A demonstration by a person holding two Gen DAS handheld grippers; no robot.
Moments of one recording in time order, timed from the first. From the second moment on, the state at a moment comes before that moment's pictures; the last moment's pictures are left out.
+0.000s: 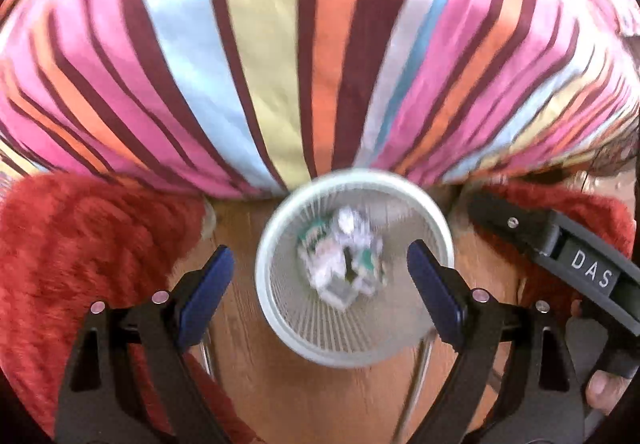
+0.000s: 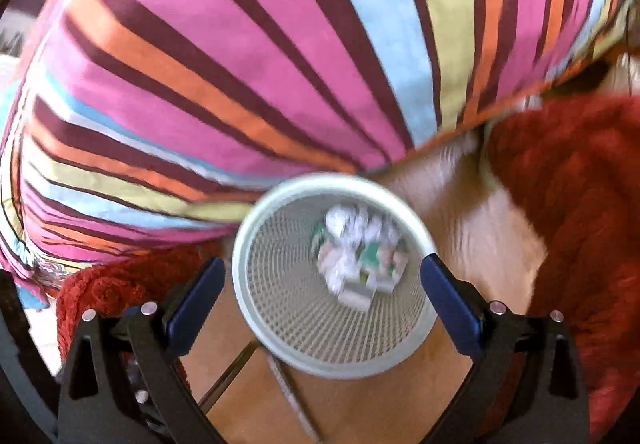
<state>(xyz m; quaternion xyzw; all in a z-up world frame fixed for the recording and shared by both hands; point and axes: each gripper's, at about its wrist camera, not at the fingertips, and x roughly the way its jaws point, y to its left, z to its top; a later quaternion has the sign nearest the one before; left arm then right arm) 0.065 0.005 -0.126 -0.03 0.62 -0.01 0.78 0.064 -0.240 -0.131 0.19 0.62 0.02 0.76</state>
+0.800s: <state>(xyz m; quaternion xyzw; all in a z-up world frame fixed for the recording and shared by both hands) 0.138 0.040 -0.009 0.00 0.41 0.02 0.91 0.127 -0.245 -0.014 0.10 0.41 0.03 0.91</state>
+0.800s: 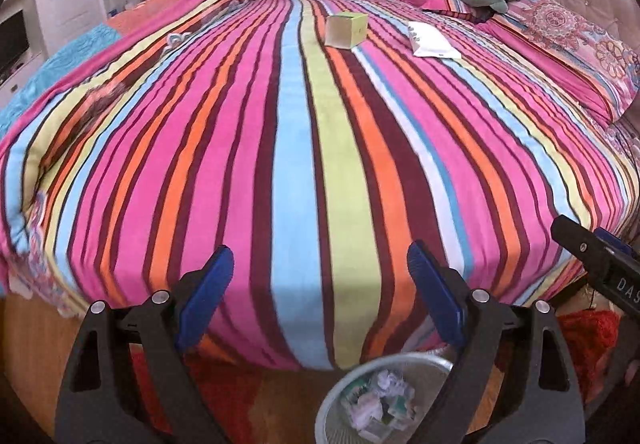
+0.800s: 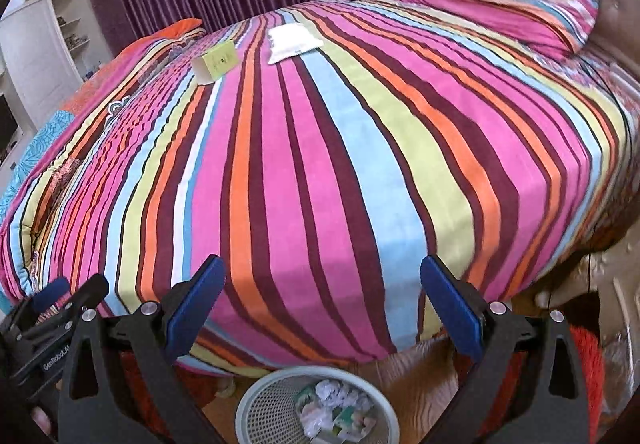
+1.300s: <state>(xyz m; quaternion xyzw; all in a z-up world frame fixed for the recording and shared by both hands) 0.273 0.046 0.023 0.00 0.38 0.01 0.92 0.226 -0.251 0.019 0.11 0.37 0.04 0.92</state>
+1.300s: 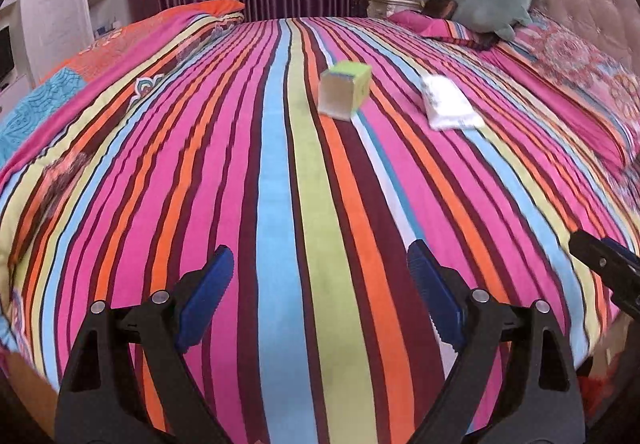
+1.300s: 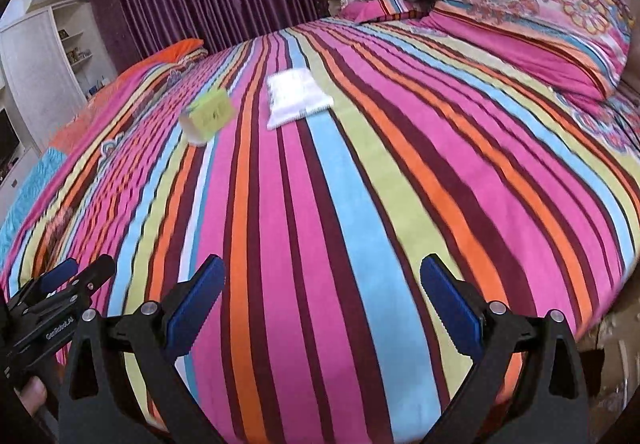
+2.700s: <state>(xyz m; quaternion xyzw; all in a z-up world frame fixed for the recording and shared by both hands) 0.559 0.028 0.006 0.01 0.41 -0.05 0.91 0.480 -0.205 -0.006 -0.01 0.43 0.08 0.90</state>
